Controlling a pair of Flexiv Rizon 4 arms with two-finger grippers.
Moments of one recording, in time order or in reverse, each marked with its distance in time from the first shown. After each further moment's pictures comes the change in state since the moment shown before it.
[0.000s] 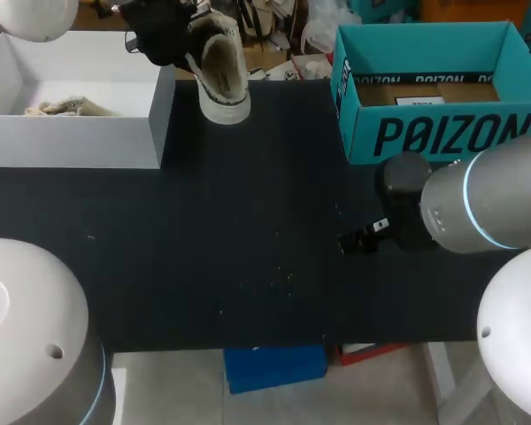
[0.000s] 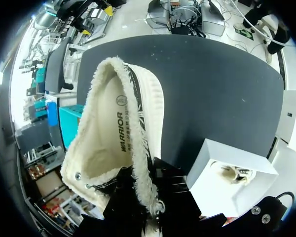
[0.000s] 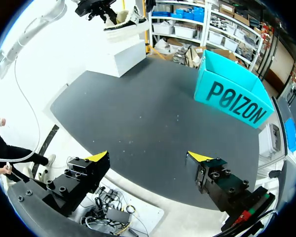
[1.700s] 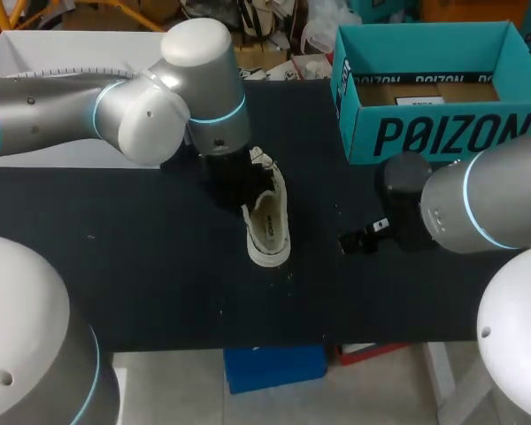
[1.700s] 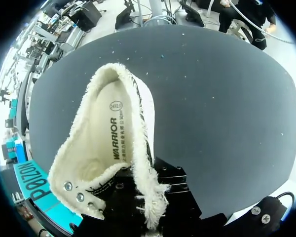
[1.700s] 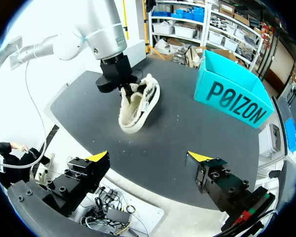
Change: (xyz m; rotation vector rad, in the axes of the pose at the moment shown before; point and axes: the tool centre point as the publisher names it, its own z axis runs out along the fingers) left arm 0.053 -0.162 0.238 0.276 0.228 0.159; right arm 0.000 0.000 0.000 0.000 0.000 0.000
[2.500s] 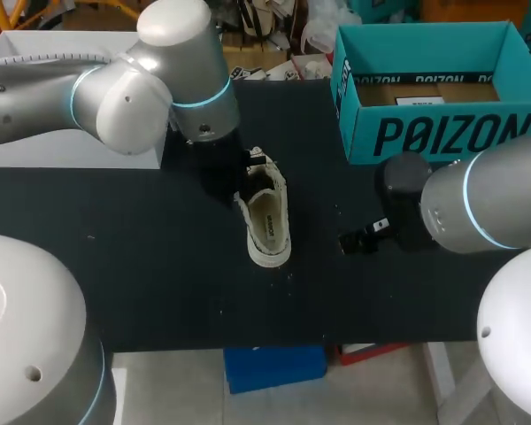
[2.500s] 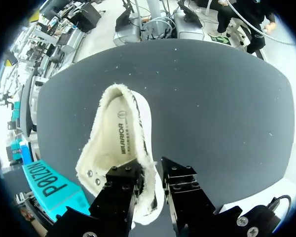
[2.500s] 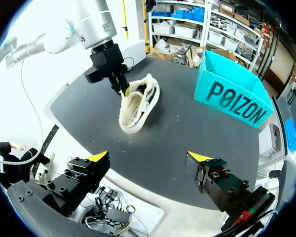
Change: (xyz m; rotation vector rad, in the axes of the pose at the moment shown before) left arm 0.002 -0.012 -0.043 -0.013 -0.040 0.013; right arm 0.000 0.000 0.000 0.000 0.000 0.000
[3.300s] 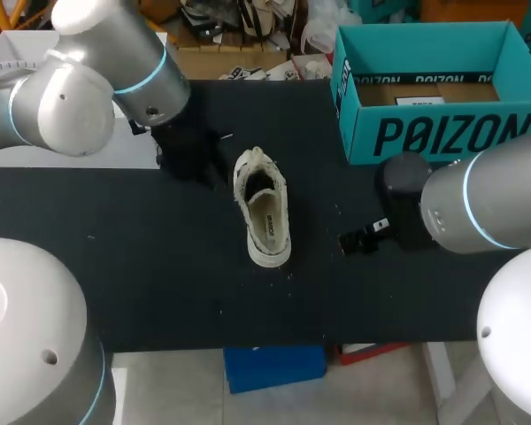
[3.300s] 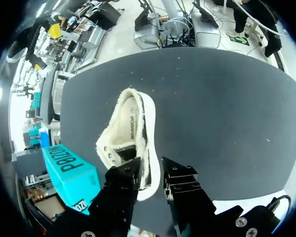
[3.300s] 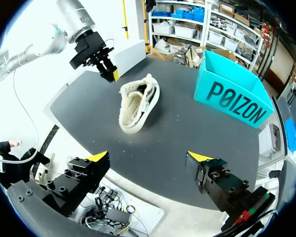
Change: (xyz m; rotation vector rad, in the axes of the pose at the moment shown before) left arm 0.022 0.005 -0.060 -0.045 -0.174 -0.073; right arm 0.000 0.000 0.000 0.000 0.000 0.000
